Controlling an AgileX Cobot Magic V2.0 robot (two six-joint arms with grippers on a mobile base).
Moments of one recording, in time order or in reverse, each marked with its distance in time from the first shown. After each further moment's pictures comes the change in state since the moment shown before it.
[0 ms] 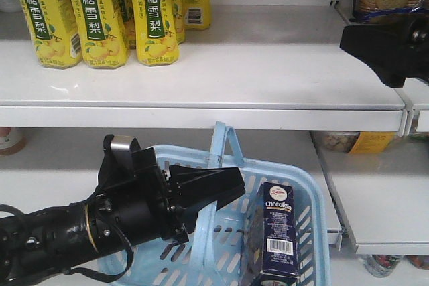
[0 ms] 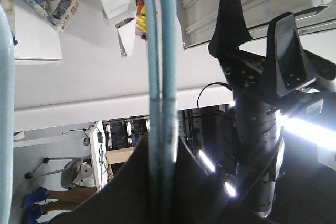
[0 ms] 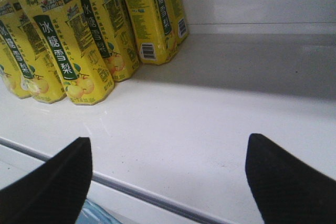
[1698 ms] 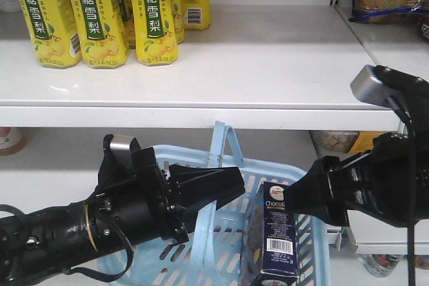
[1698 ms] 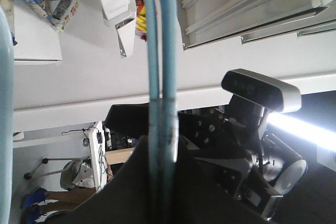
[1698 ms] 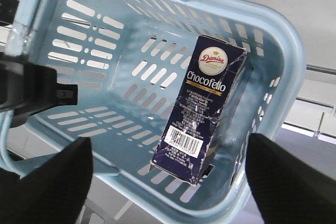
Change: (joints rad) left arm 0.000 0.000 0.000 -0.003 0.000 0.000; right arm 0.372 0.066 0.000 -0.531 0.471 0.830
